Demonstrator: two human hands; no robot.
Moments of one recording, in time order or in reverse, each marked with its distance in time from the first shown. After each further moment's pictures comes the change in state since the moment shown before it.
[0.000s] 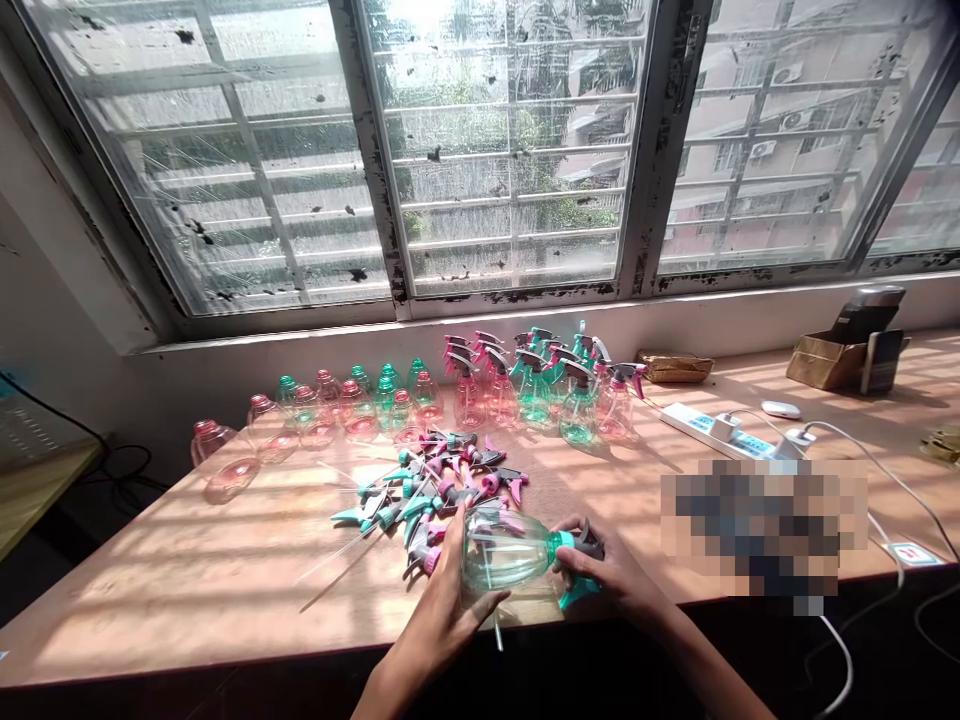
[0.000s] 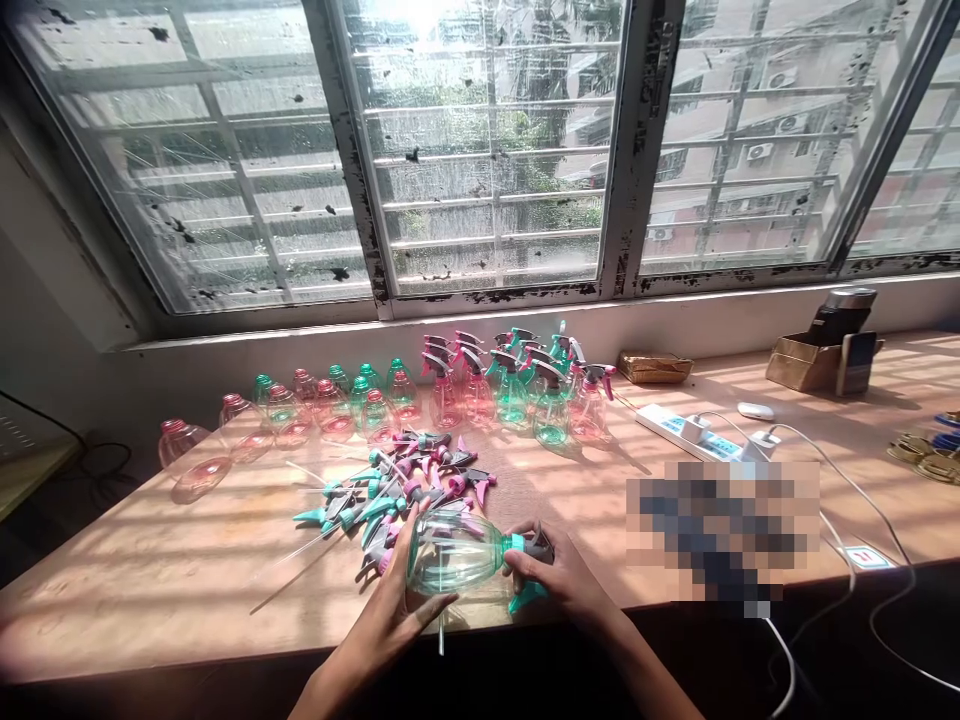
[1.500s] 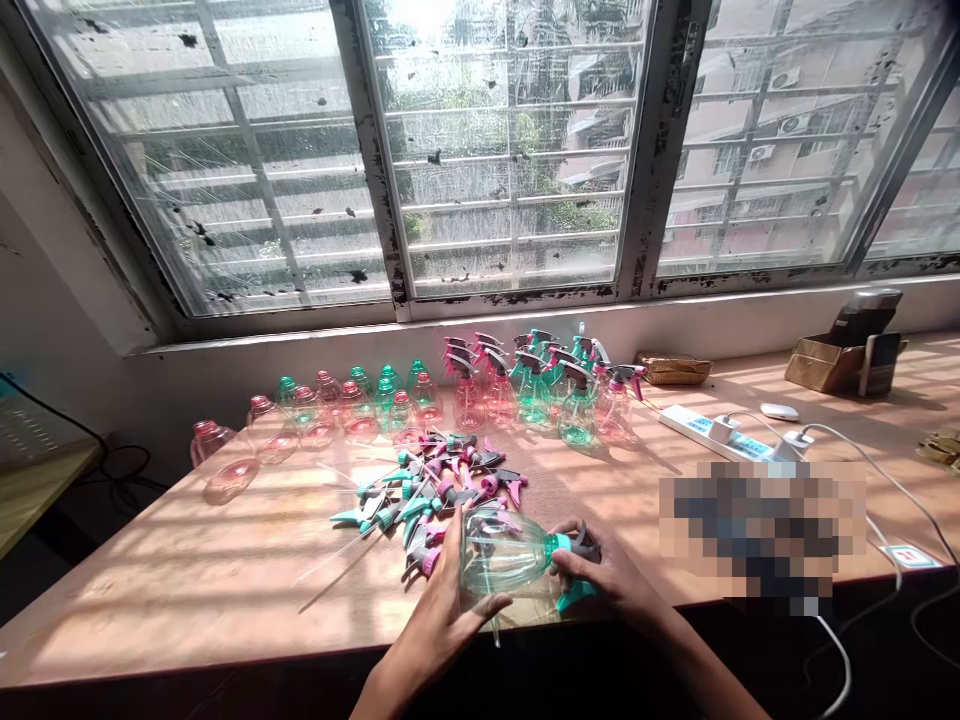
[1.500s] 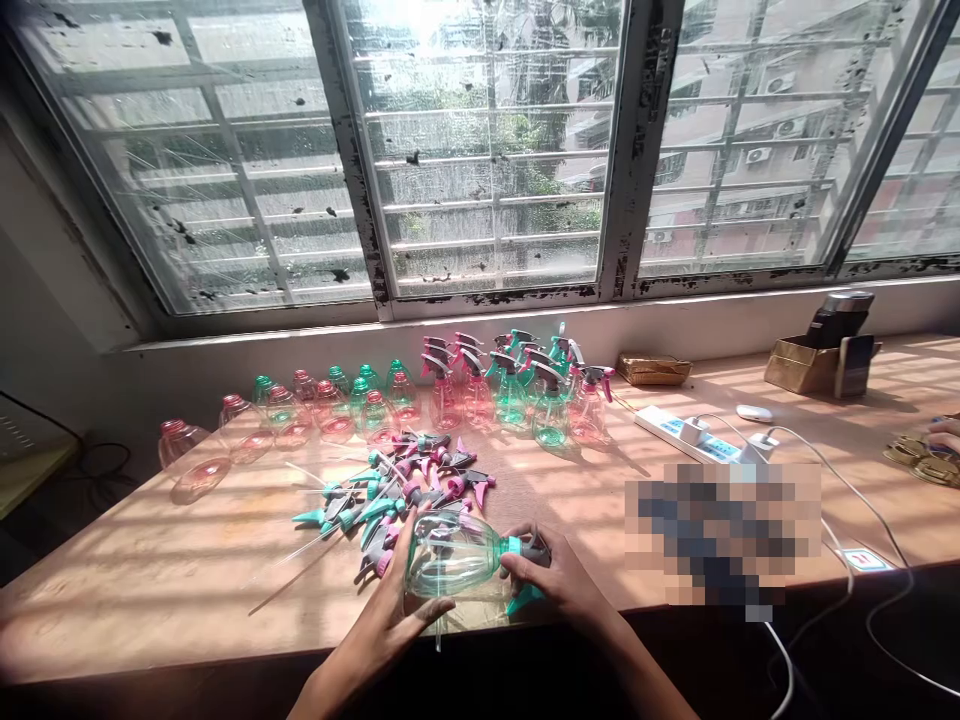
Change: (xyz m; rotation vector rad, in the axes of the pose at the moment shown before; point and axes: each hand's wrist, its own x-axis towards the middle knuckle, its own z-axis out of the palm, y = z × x) left_hand -0.003 0.004 -0.002 -0.038 -0.033 -0.072; right_hand 0.001 0.003 0.000 -0.040 -0.005 -0.009
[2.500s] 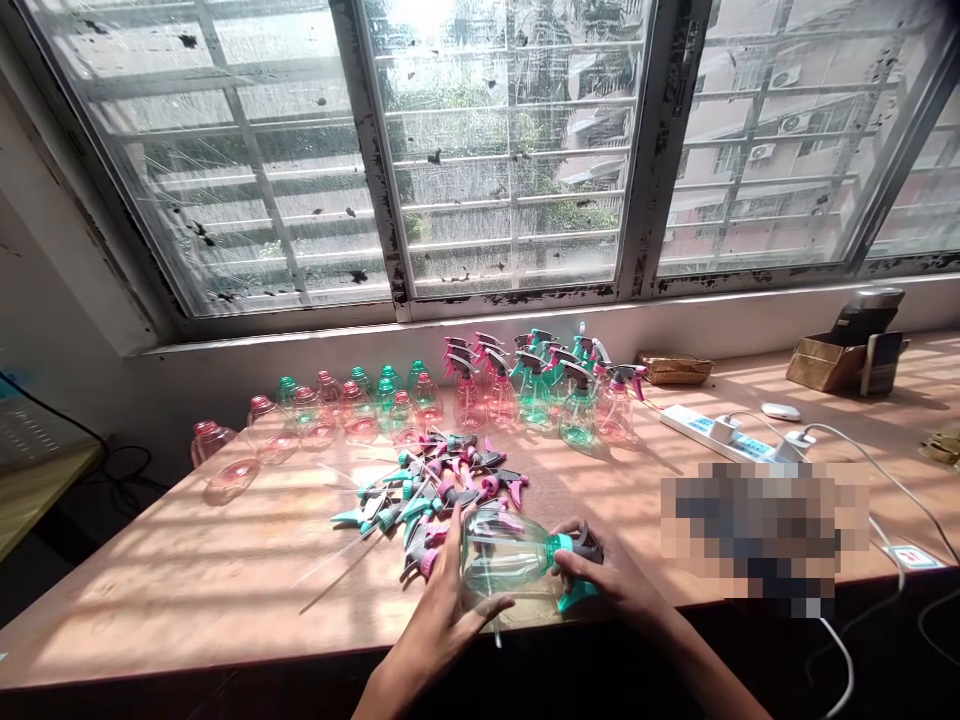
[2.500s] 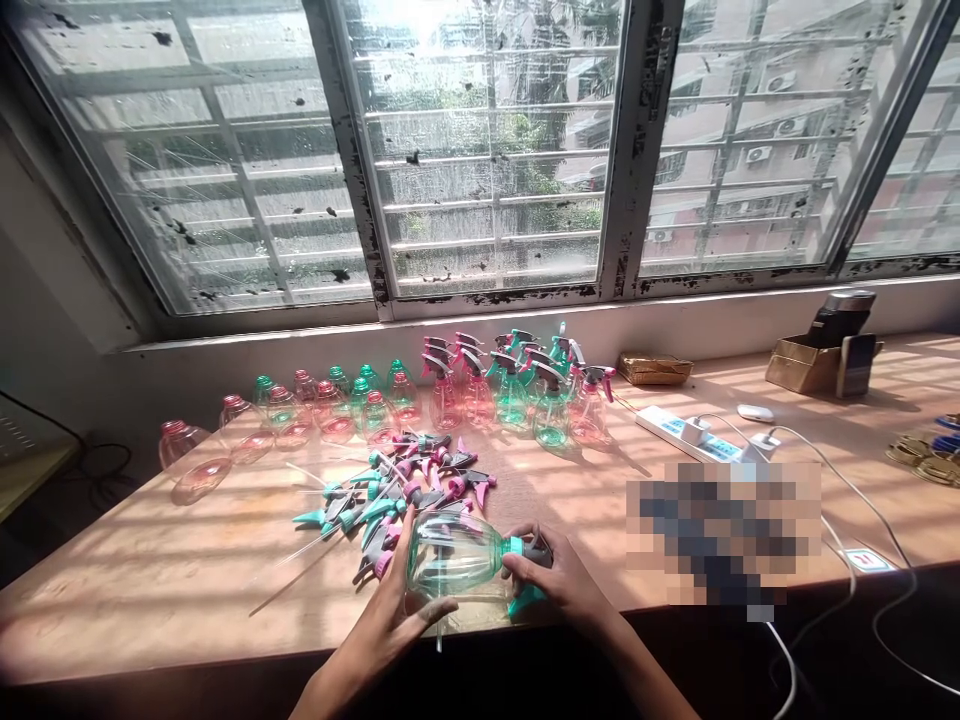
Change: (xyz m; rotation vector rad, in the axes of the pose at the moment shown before) left_hand 0.001 -0.009 0.003 -0.004 0.041 -0.004; right_hand 0.001 0.001 0.000 0.012 -0.008 0.002
